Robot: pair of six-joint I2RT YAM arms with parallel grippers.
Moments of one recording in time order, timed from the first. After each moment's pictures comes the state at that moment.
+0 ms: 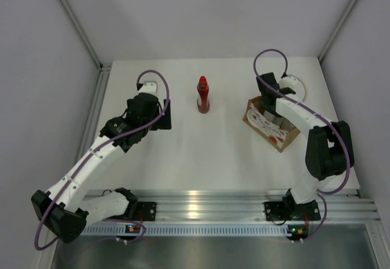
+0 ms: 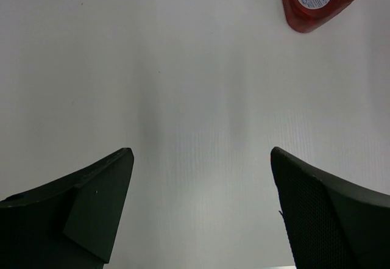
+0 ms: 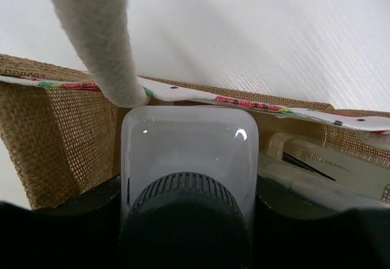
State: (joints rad) left arm -0.57 1.09 1.12 -0.73 -0.39 -0.36; right arm 0.28 1.67 1.24 -0.60 0.64 0.80
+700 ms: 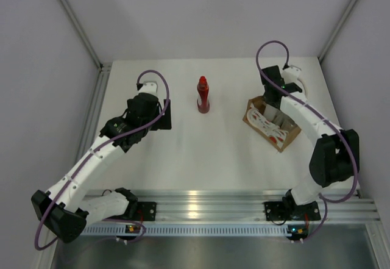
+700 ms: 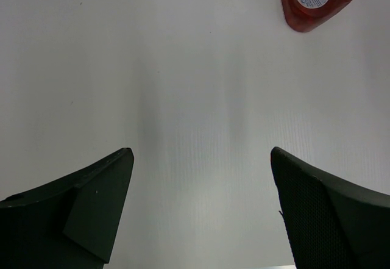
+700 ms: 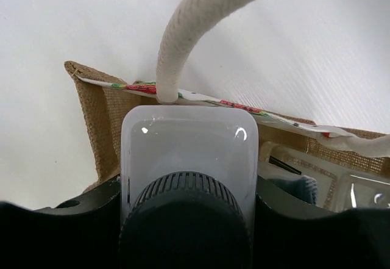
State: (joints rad) left arm -0.57 1.09 1.12 -0.73 -0.38 -0.36; right arm 0.30 1.60 1.32 -0.66 0.63 0.70
